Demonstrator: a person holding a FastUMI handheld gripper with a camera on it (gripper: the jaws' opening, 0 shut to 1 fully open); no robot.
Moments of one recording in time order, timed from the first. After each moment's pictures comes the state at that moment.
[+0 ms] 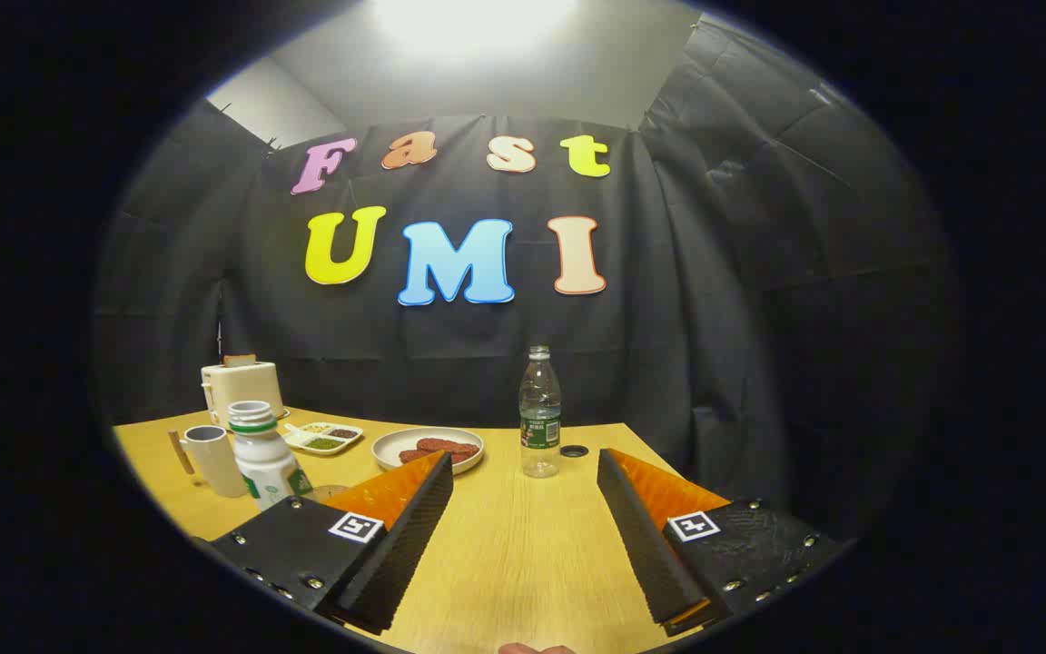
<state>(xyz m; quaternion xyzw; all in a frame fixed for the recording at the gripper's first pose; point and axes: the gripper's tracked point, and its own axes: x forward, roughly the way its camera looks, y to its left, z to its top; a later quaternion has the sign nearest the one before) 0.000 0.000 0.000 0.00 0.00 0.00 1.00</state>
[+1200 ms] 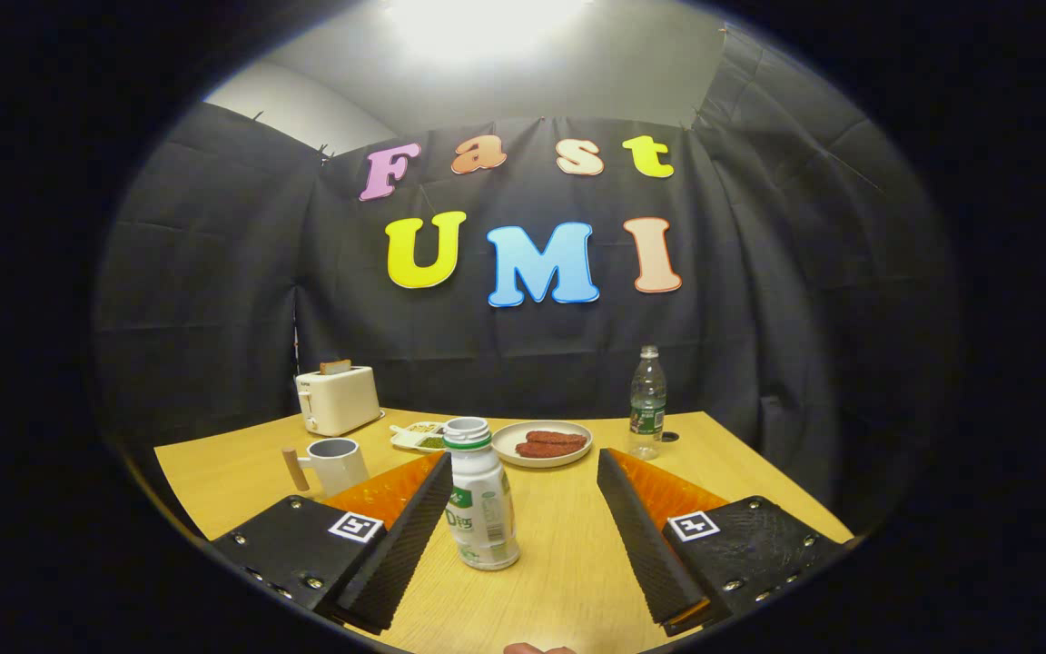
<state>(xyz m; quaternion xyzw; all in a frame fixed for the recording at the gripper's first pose) -0.056 0.128 0.001 0.02 0.02 0.10 1.00</state>
